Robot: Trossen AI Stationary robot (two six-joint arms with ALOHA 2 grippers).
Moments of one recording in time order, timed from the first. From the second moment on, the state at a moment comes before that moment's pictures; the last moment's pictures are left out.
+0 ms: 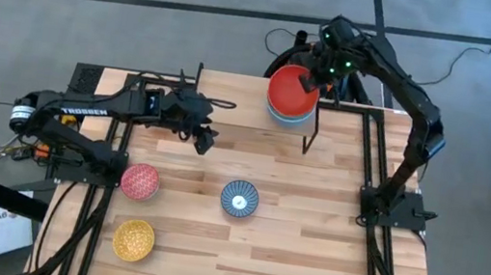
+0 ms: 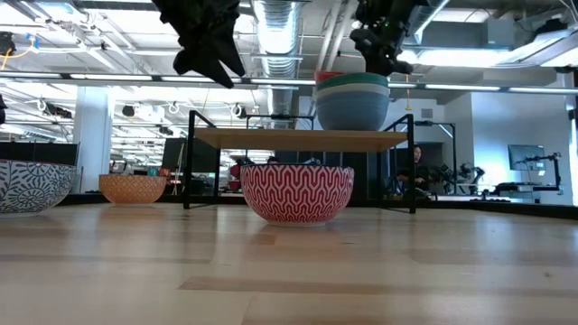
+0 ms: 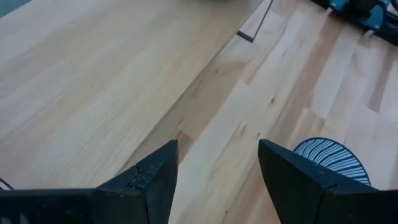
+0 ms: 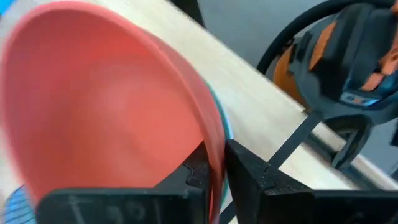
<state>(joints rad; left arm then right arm) 0.23 1.25 1.10 -0.54 -0.18 -0.34 -0.77 1.74 1.97 -1.27 -0.11 0.14</state>
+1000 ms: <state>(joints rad) 0.31 1.14 1.10 -0.64 -0.14 -0.36 -0.81 1.74 2.00 -1.07 -0.28 0.10</state>
